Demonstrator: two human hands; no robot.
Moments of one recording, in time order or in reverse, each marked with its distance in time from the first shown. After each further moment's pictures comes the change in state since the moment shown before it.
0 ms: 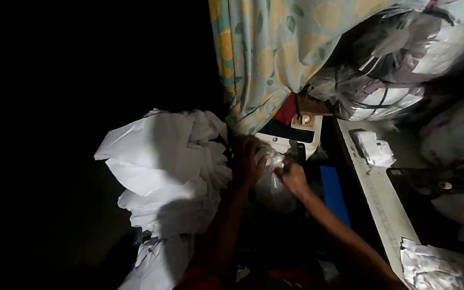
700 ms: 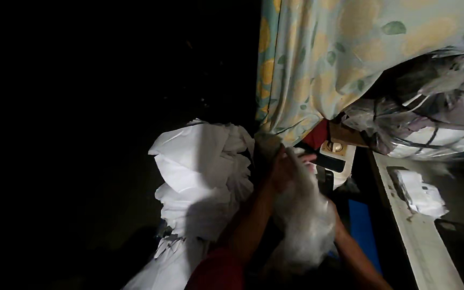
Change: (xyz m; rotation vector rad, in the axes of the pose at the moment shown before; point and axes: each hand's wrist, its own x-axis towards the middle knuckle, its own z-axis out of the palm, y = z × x) left_hand 0.041 0.048 -0.025 -1.435 -0.202 -0.583; right_hand -0.014 0.057 0.013 0.368 0.056 -0.046
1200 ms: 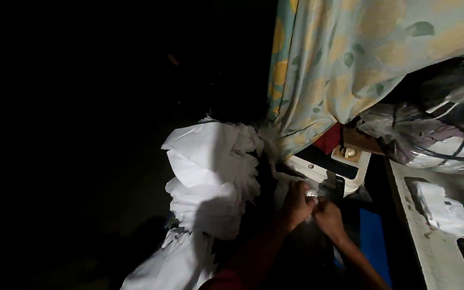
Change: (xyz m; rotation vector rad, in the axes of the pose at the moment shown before) left_hand -0.021 -0.079 -0.009 1.162 0.164 0.004; right_hand 0.010 -0.029 0.013 -0.471 -0.053 0.011
